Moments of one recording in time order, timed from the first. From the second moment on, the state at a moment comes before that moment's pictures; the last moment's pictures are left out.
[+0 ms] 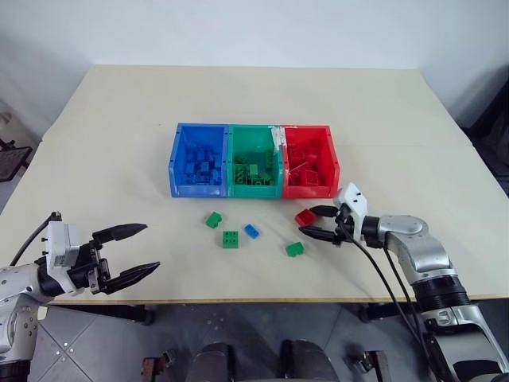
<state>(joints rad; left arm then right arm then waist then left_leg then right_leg) 0.07 0.74 0.45 -0.05 -0.63 0.13 -1.26 -0.50 -0.54 0.08 0.28 0.25 0.33 1.02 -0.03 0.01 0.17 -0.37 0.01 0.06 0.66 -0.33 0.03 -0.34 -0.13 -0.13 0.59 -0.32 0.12</state>
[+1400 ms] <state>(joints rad) -0.11 0.71 0.34 0.07 -0.62 0.08 -1.29 -0.50 -0.73 -0.08 0.09 0.44 0.33 1.24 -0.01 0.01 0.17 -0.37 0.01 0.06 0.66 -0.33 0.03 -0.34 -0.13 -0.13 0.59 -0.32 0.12</state>
